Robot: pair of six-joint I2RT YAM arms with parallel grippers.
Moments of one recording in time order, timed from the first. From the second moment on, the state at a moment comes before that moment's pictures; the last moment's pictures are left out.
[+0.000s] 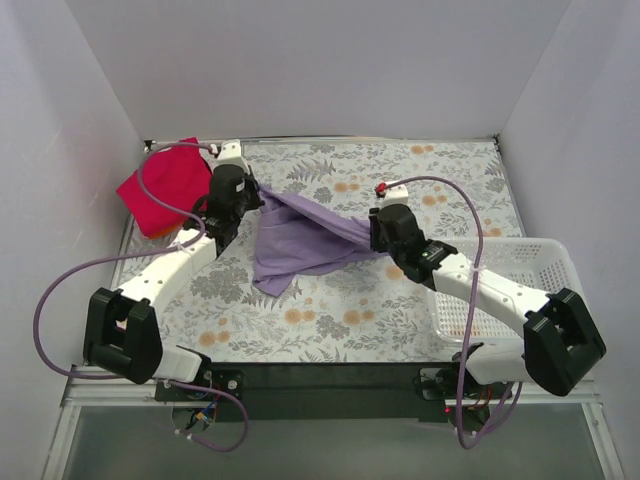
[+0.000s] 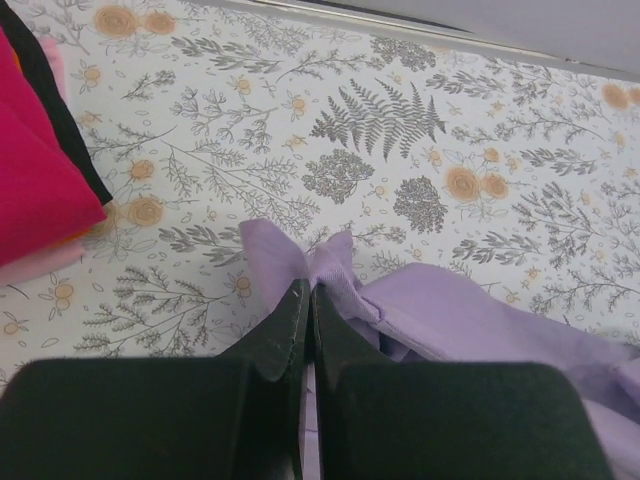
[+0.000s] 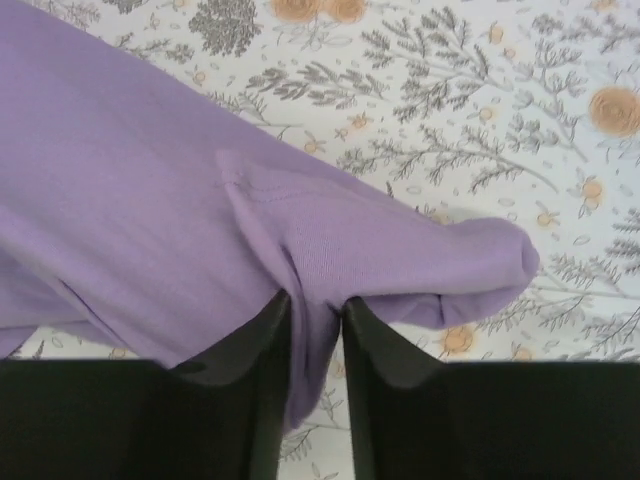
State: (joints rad) left arm -0.37 1.41 1.02 0.00 -0.24 -0.35; right arm 0.68 1.34 0.85 -0.06 0.38 0.28
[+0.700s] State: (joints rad) left arm -0.36 1.38 0.85 -0.02 -0.25 -0.38; right arm 0.69 1.56 0.94 -0.10 0.36 0.28
